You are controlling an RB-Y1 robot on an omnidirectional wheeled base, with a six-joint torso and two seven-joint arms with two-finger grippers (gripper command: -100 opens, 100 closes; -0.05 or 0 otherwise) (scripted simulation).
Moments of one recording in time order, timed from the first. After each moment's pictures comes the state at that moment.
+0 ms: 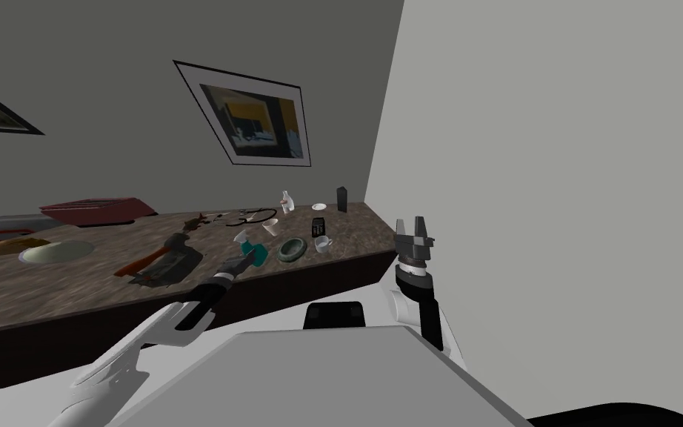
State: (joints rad) left arm 0.46 0.61 0.21 -1.71 -0.54 -0.10 -0.29; right arm 0.53 0.04 0.04 -2.34 0.08 -0.55 -0.17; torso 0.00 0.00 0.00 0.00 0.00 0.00
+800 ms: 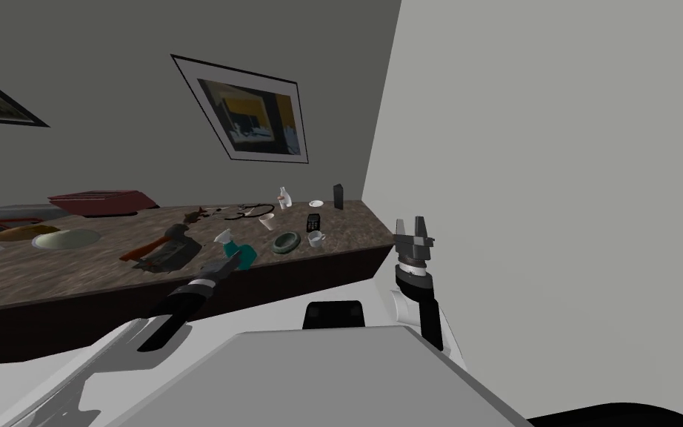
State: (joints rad) left arm 0.58 0.60 0.31 -1.83 -0.55 -0.09 -0.29; right arm 0.53 0.04 0.04 -2.34 0.09 -0.55 -0.17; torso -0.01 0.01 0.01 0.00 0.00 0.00
